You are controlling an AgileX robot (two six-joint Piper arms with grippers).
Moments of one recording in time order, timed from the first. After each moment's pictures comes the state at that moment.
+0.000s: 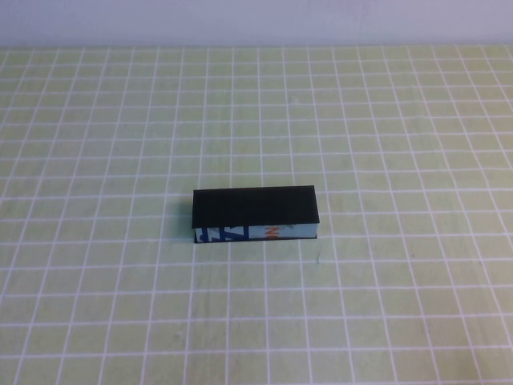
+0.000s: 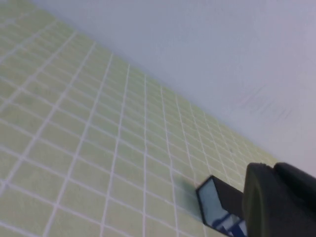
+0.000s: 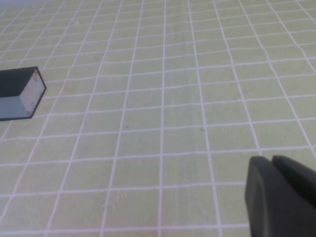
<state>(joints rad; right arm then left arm) 0.04 -0.01 0.03 0.24 0.34 -0.06 -0.08 -0.01 0.03 -0.62 0.12 0.01</state>
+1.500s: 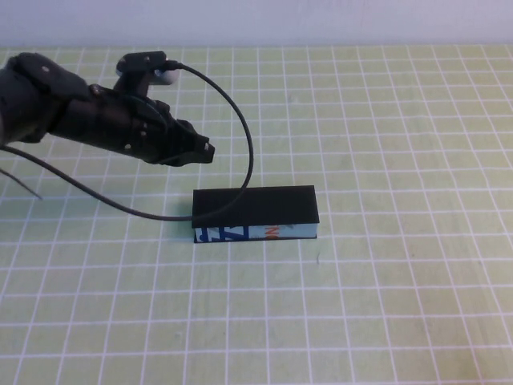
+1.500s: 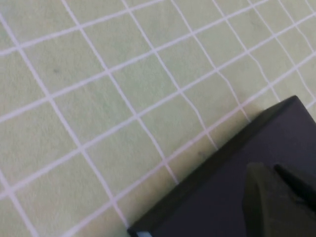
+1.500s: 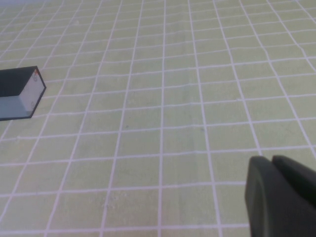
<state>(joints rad) 0.04 -0.01 0.03 0.24 0.34 -0.06 -0.22 1.89 -1.40 -0.95 0.77 0.90</state>
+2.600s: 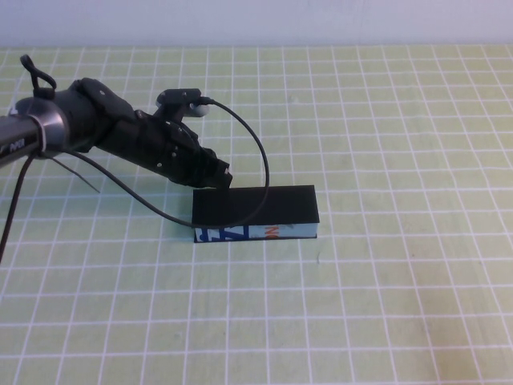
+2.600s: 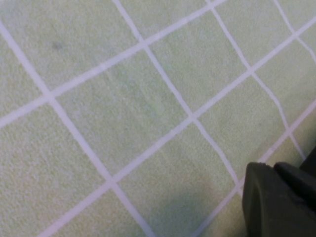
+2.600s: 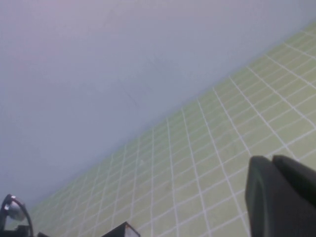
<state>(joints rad) 0.04 -0.01 0.03 0.74 0.04 -0.06 -0.25 2.18 -1.60 -0.90 0.82 0.90</state>
